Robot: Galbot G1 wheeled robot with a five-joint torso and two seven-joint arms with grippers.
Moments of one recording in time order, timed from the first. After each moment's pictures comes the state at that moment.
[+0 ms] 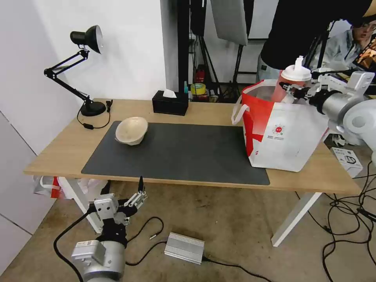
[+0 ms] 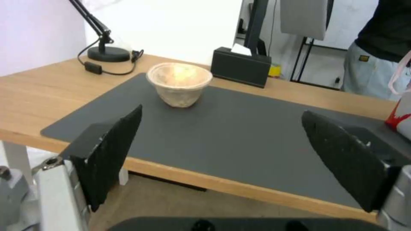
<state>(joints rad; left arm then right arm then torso) 1.77 -1.34 -0.34 -2.46 -0.19 0.13 -0.38 -0.39 0.53 0.10 1.67 1.29 -0.45 0.11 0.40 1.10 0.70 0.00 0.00</state>
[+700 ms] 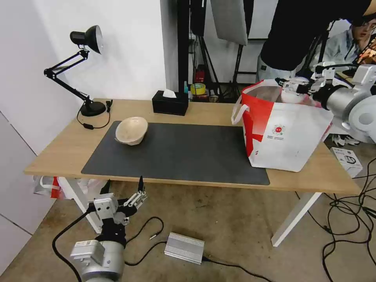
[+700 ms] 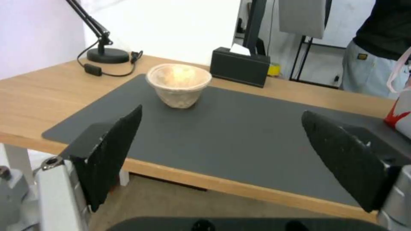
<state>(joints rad) 1.77 -1.33 -0.34 -2.47 -0.19 0.14 -0.38 -0.38 0.49 0.11 1.71 1.30 -0.46 0.12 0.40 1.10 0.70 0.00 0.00</state>
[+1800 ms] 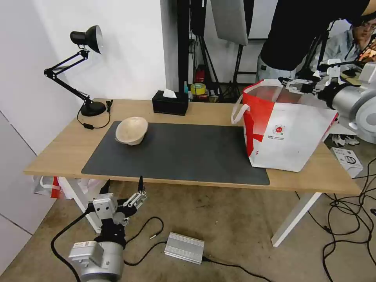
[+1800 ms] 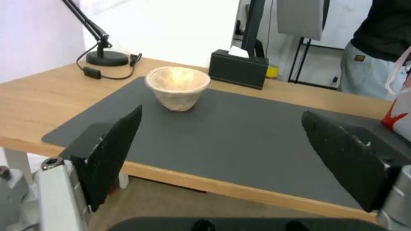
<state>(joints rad) 1.77 -1.33 -0.34 -2.48 -0.18 0.14 -0.38 -0.46 0.46 0.17 1.80 1.25 -0.44 0.13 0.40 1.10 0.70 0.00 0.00</state>
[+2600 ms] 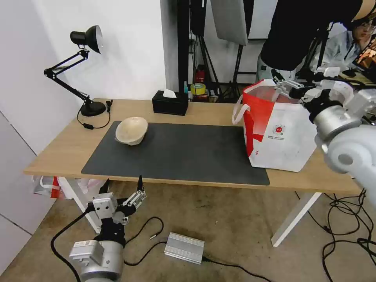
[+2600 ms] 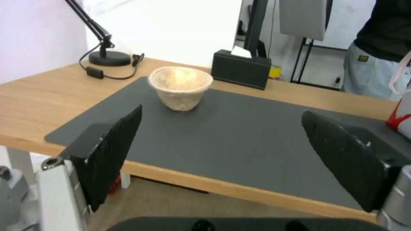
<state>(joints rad) 1.77 -1.34 -0.35 -2.47 -0.18 0.13 -0.38 -0.74 0.52 0.25 2.07 1.08 0.01 0.39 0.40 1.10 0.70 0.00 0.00</state>
